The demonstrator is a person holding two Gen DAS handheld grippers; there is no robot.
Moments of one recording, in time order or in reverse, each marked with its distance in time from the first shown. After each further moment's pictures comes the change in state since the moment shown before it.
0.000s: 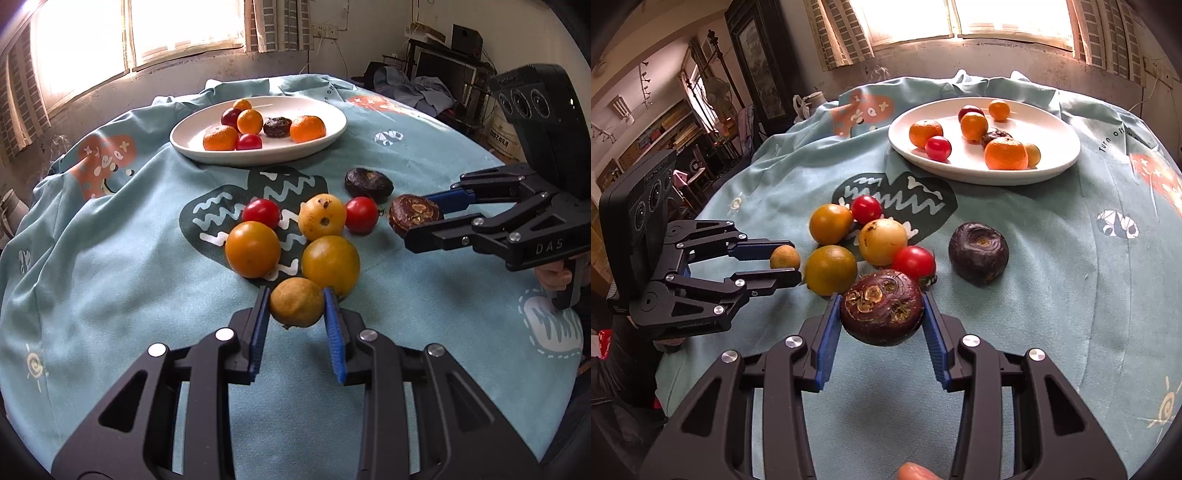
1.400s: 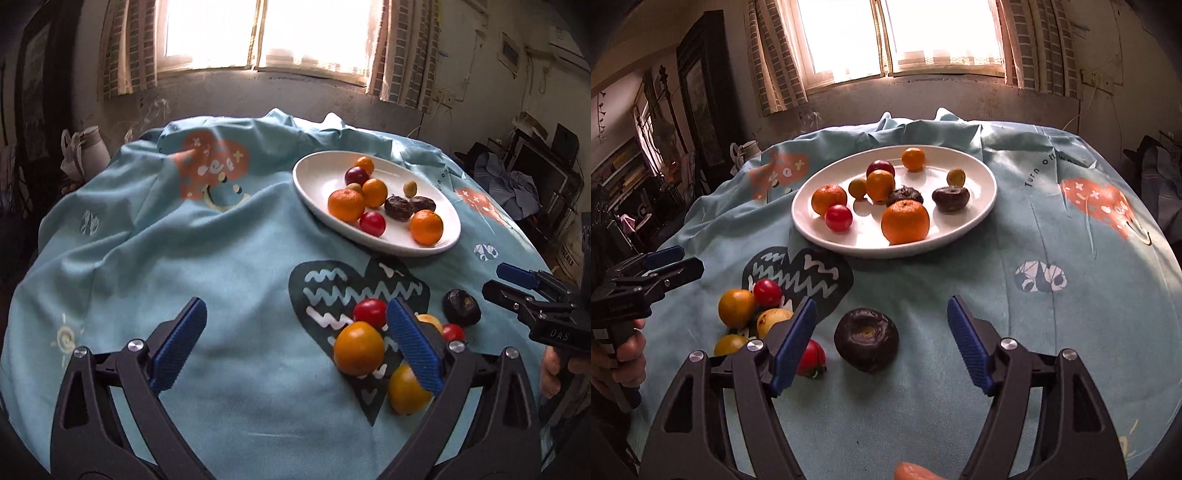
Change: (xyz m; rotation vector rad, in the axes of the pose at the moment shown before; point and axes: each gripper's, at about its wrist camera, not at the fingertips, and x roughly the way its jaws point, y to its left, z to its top) left arm -0.006 0.069 0.030 -0.408 -0.111 0.247; right arm 0.001 -0.051 0.030 0.102 -0.133 -0.249
